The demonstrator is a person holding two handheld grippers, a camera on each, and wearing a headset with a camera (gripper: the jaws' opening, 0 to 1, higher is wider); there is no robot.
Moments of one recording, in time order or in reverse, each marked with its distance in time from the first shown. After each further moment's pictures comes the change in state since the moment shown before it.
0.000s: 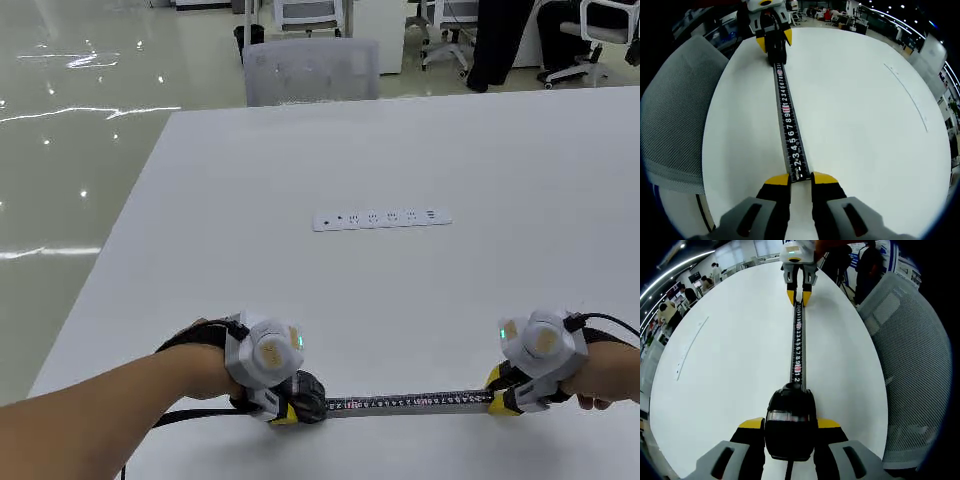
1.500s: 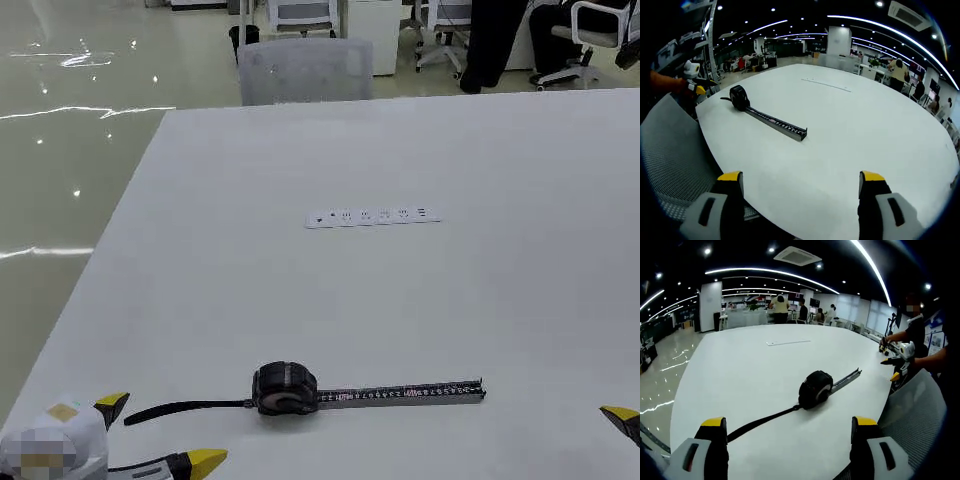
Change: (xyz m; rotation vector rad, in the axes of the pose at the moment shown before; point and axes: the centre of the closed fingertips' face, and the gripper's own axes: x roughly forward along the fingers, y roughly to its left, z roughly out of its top) left arm -0.125 -0.044 -0.097 -0.847 -0.496 0.502; right arm -0.093 0.086 -0.054 0.639 -0.401 -0.500
